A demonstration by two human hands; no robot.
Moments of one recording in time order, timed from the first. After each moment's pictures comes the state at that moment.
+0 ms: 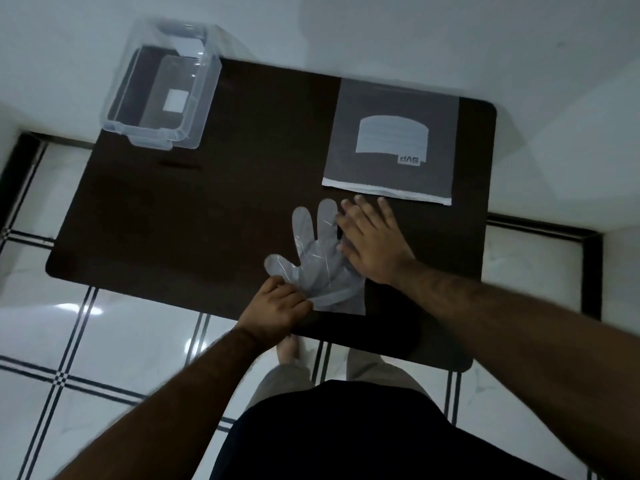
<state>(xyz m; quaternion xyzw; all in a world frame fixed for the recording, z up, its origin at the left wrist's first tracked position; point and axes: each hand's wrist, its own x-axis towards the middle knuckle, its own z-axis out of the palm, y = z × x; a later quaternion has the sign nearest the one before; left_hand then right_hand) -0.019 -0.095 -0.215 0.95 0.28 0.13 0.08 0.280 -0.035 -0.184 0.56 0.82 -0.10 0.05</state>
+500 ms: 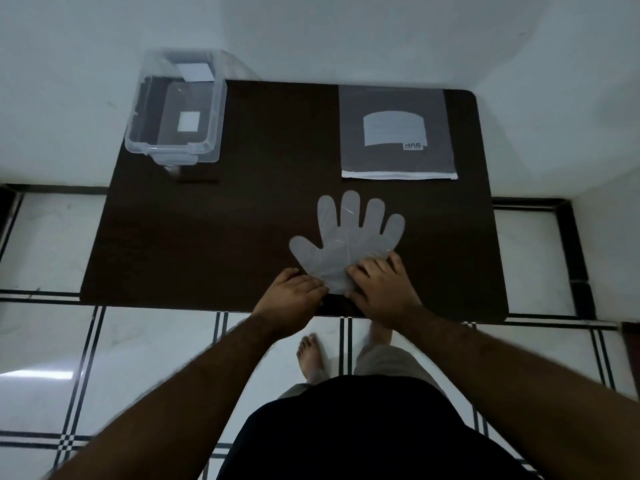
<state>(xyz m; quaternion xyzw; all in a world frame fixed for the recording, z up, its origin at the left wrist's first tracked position) -0.092 -0.073 -0.202 0.96 0.25 0.05 0.13 0.159 -0.153 -0.190 0.67 0.73 -0.14 0.03</state>
